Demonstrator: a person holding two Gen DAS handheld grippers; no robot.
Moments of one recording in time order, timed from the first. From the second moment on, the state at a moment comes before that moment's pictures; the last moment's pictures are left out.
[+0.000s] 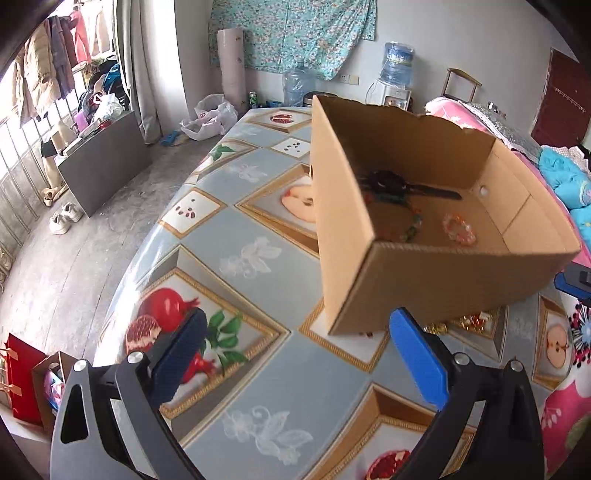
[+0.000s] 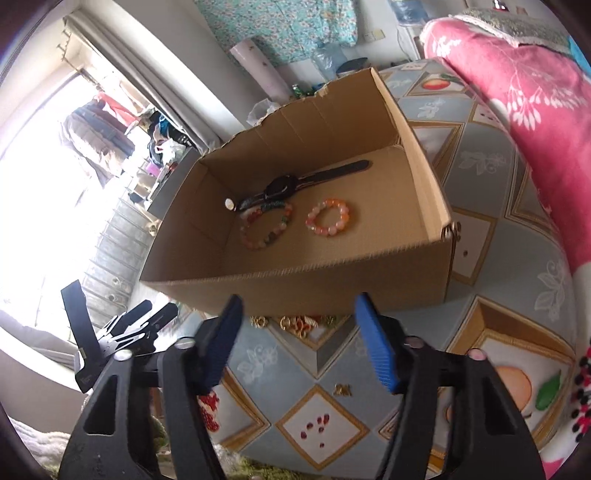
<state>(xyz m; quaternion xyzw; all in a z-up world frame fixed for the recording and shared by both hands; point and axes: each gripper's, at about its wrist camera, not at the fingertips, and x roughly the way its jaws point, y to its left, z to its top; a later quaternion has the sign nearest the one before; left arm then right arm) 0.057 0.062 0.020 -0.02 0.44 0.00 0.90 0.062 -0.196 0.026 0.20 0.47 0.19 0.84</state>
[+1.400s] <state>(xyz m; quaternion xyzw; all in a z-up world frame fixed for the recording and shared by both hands) 0.050 0.005 -0.042 0.07 0.48 -0.05 0.87 0.041 -0.192 -0.036 -0.02 0.52 0.01 0.85</state>
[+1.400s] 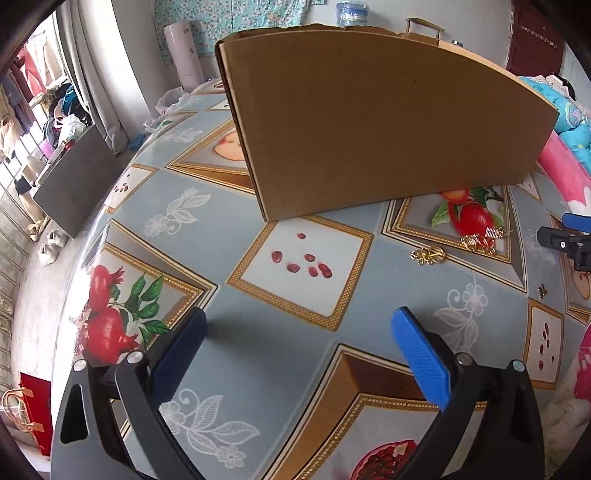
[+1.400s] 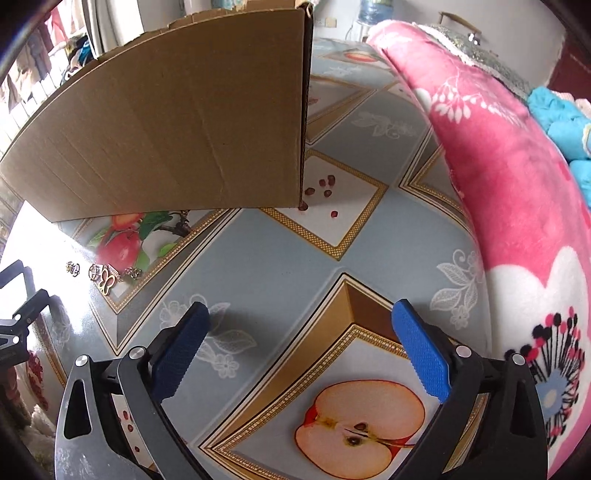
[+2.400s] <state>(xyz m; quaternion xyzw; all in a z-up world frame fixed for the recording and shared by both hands) 0.052 0.021 -0.043 0.04 0.47 -0.07 0.88 -0.024 -0.104 -0.020 -0.05 0.52 0.09 0.85</state>
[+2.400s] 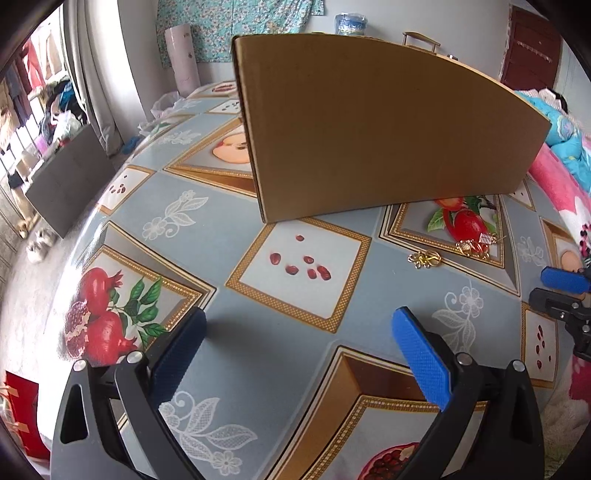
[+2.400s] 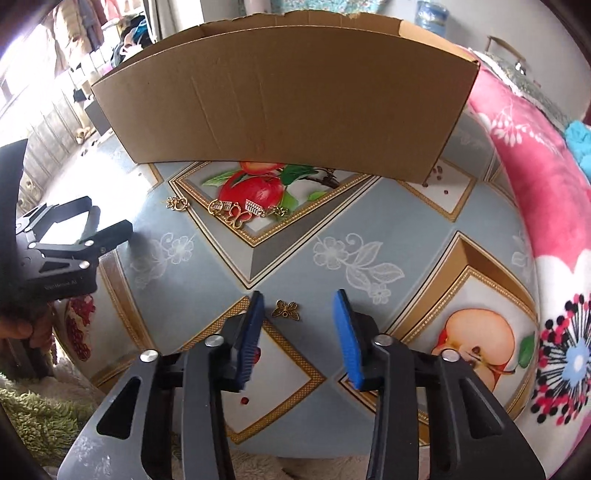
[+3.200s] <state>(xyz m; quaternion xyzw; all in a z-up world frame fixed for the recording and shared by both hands) 0.050 -0.009 -0.014 0.06 0.41 -0.14 0.90 -0.029 -0.127 -0.016 -0.05 0.50 0.11 0.86</state>
